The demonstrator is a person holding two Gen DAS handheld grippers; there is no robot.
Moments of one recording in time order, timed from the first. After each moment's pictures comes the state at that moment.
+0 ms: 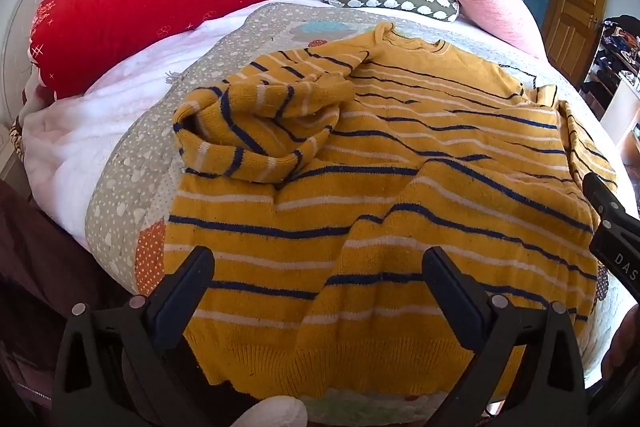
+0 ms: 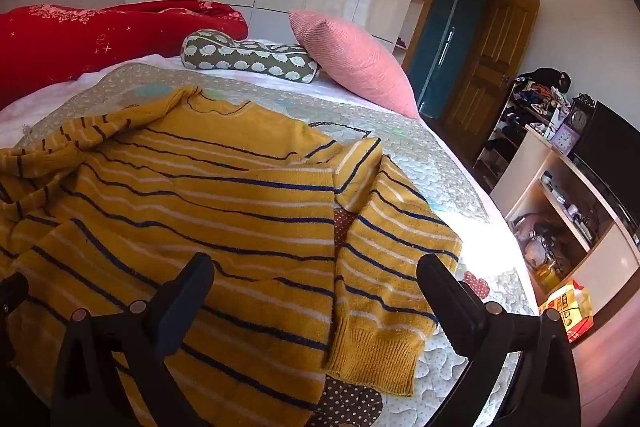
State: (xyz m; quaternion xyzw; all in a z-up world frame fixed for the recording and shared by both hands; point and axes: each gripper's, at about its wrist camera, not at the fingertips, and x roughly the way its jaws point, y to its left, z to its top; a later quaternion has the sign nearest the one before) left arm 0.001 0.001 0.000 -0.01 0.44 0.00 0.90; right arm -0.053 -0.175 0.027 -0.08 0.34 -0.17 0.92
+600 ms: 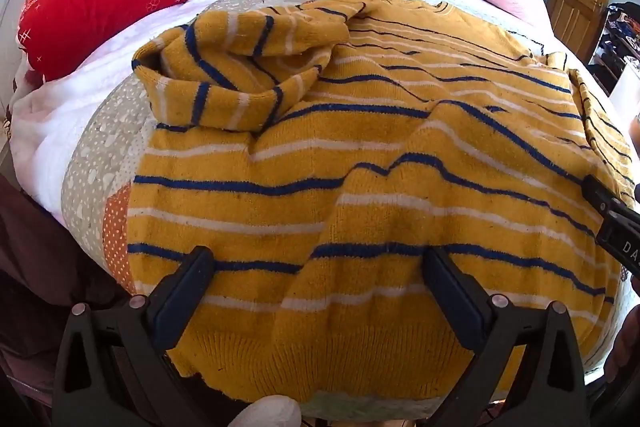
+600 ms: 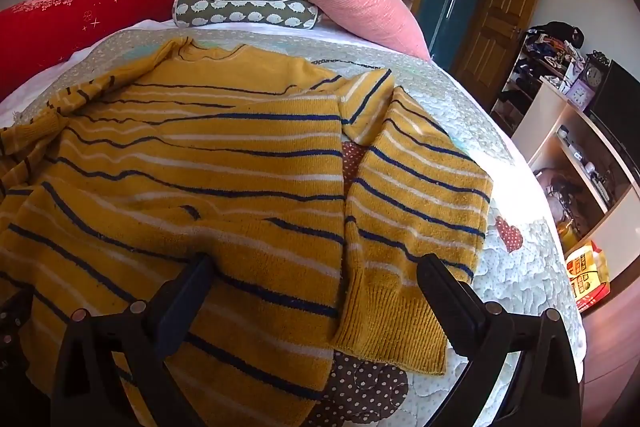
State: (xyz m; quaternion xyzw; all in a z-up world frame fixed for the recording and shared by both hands) left arm 0.001 -0.013 -0.042 0.01 0.48 0.01 0.88; right arm -0.048 -0.199 -0.016 -0.01 0.43 -0.15 0.89
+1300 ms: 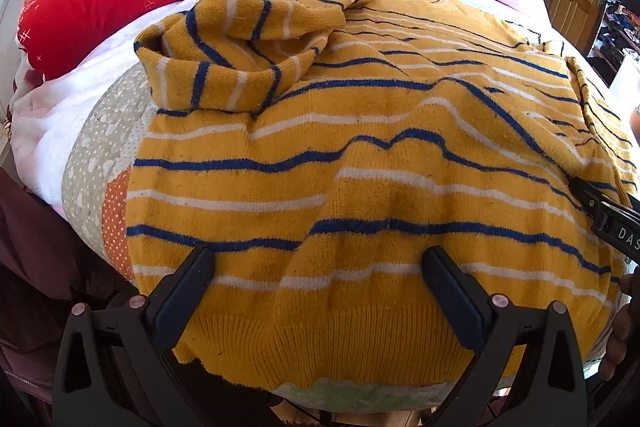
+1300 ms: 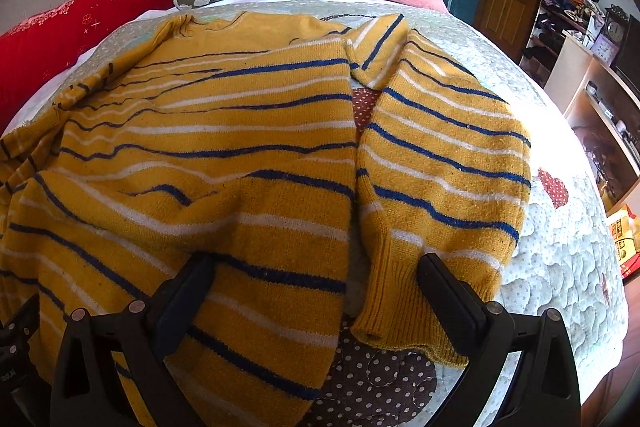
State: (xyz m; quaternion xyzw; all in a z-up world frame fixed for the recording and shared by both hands) left arm -0.009 -0.011 -0.044 0.02 0.48 0.00 0.88; right arm -0.043 -0.220 -0.041 0.06 0.47 -0.11 0.87
